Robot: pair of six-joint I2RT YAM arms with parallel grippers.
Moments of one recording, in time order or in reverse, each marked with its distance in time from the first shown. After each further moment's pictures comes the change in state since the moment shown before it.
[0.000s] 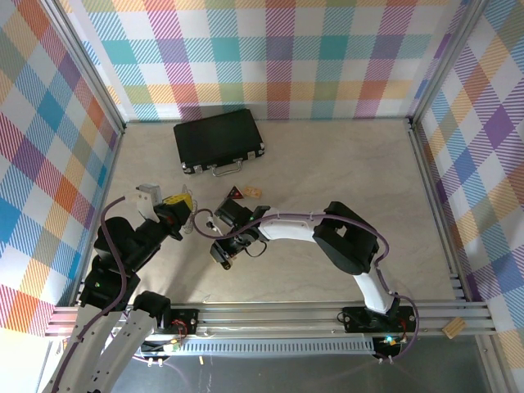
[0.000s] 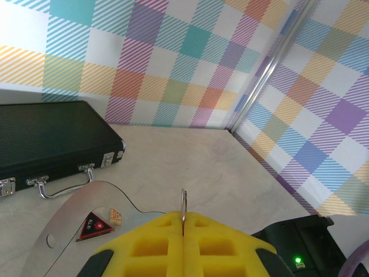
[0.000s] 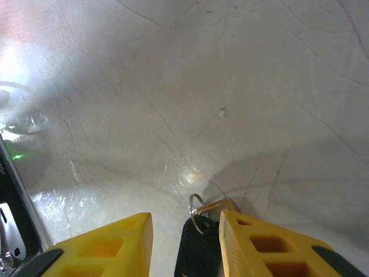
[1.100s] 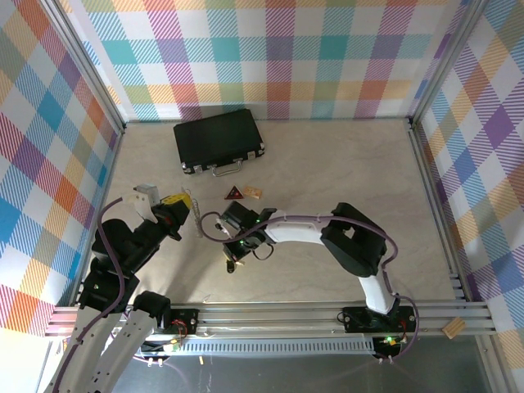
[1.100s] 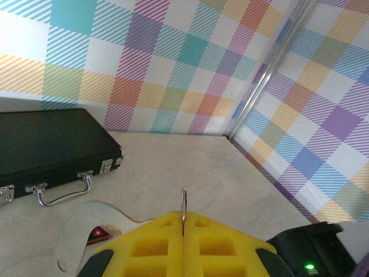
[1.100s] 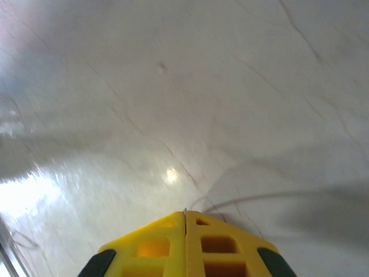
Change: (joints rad) left arm 0.004 -0.015 0.000 0.013 0.001 -0.003; right arm 0.000 -0.091 -0.116 -0.021 0.118 0.006
